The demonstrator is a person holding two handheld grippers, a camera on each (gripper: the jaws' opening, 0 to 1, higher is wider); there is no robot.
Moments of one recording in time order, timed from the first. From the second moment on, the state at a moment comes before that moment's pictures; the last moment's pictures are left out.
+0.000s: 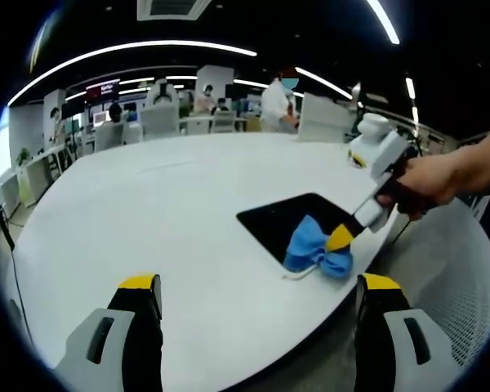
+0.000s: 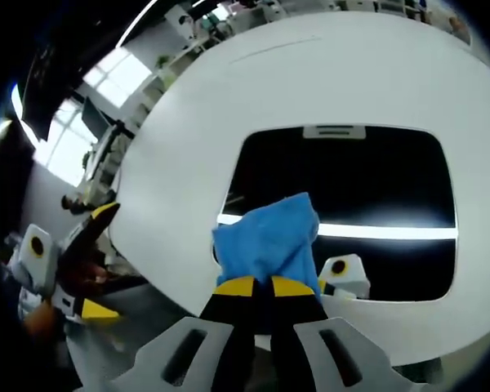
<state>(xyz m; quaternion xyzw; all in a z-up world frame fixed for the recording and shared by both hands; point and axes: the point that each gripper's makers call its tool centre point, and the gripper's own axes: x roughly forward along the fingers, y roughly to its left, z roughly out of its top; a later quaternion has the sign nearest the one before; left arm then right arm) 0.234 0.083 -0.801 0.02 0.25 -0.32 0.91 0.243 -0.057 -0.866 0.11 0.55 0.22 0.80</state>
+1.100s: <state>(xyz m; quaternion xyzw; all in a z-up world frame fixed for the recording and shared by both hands) 0.233 0.082 -0.804 0.03 0.26 -0.32 0.91 0.239 -0.092 -0.866 0.12 0.55 0.20 0.80</state>
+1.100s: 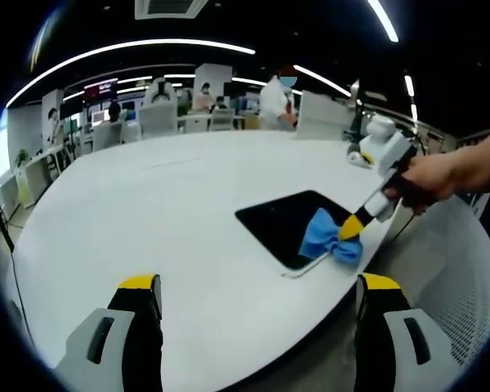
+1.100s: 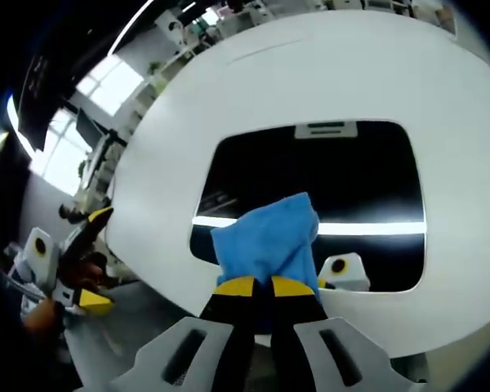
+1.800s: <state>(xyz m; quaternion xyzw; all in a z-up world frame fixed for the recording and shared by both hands) 0.233 0.083 -0.802 0.02 0.25 -0.32 0.91 0.250 -0.093 -0.865 0.12 0.55 0.19 0.80</state>
